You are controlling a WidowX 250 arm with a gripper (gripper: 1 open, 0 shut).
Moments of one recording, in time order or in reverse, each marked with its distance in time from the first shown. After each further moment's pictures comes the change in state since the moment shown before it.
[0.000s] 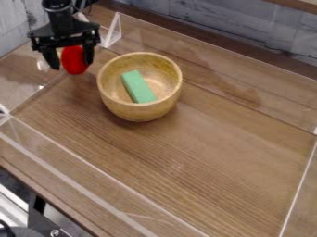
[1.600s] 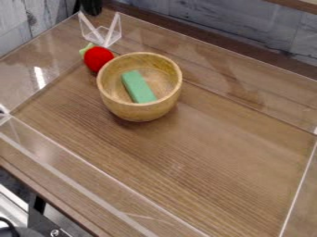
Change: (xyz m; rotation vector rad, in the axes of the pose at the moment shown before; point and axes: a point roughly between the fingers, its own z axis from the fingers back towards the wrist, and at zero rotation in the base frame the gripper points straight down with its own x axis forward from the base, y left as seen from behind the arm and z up) arm 0.038 -0.044 0.049 -0.057 -0.024 -0.150
